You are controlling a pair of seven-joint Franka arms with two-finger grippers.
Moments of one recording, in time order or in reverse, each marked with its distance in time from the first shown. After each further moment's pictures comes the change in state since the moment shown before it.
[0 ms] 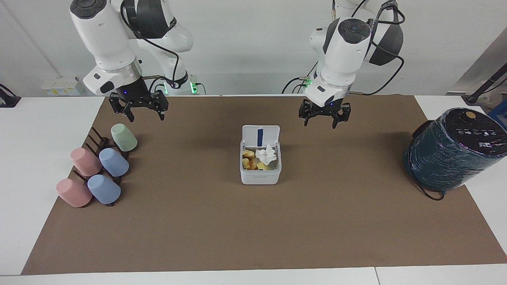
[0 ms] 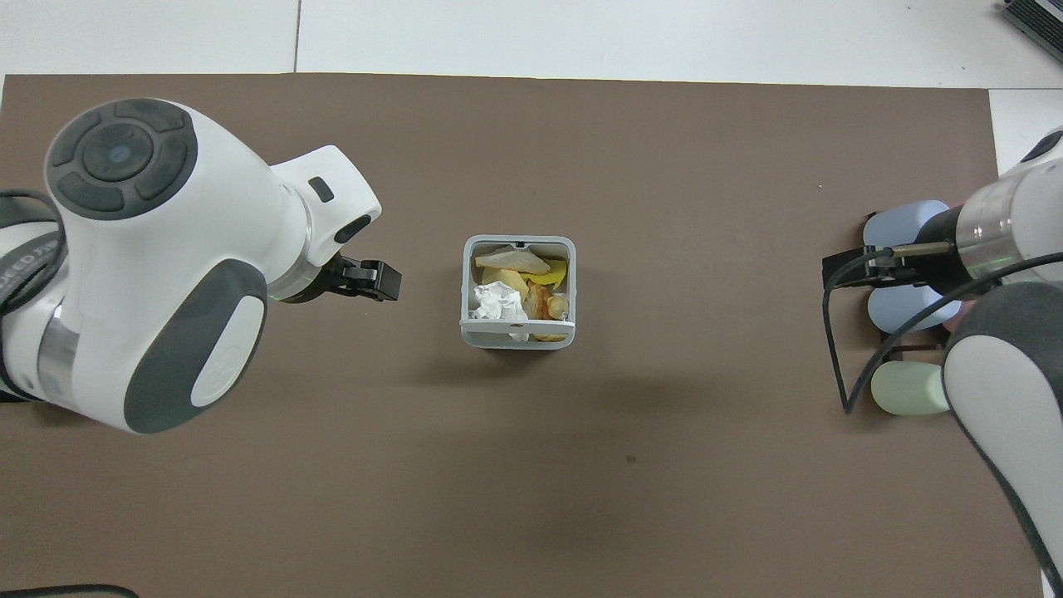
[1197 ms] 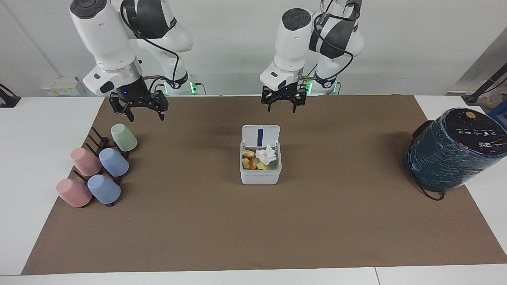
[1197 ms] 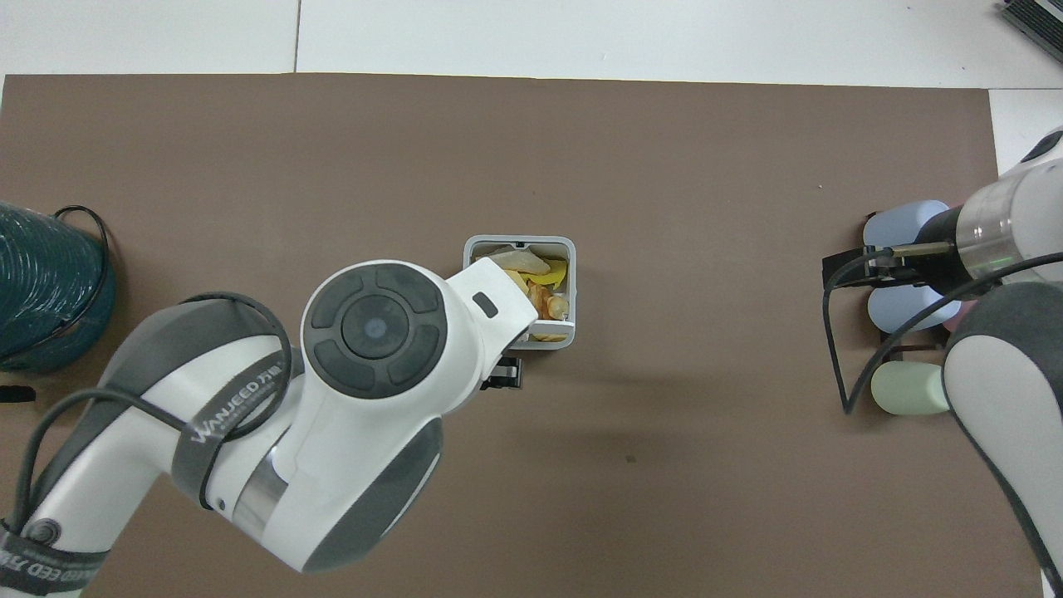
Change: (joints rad) left arm -0.263 -0.065 -0.009 -0.121 -0.034 0.039 -0.338; right arm 0.000 0.000 0.000 0.000 0.000 0.000 0.000
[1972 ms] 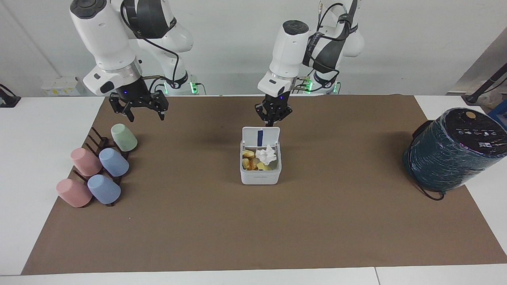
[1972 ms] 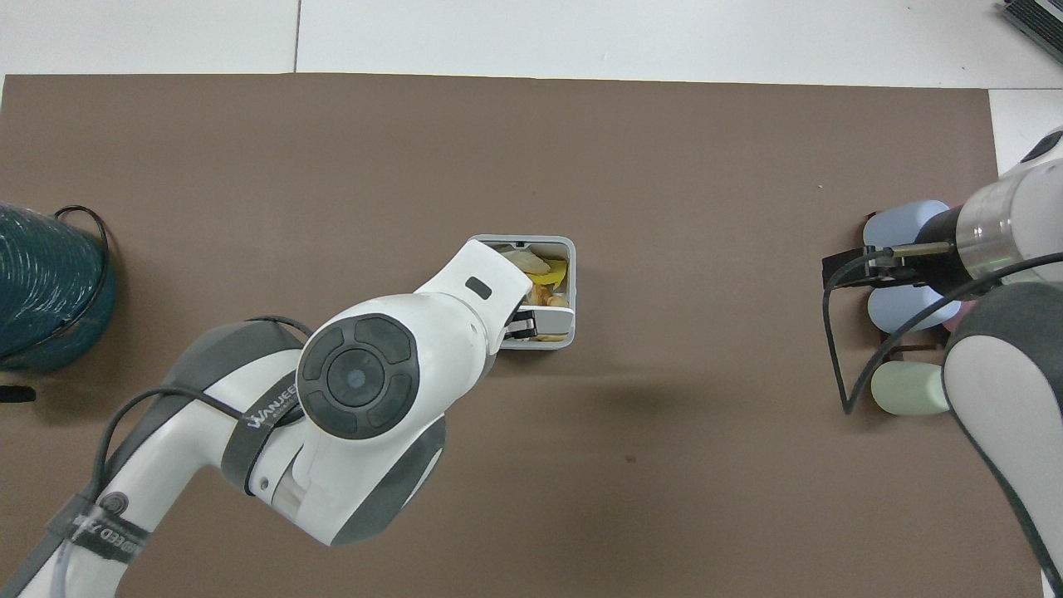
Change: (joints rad) left arm 0.010 0.020 0.023 -0.147 -0.002 0.459 -0.167; right arm 0.000 0.000 0.000 0.000 0.000 0.000 0.000
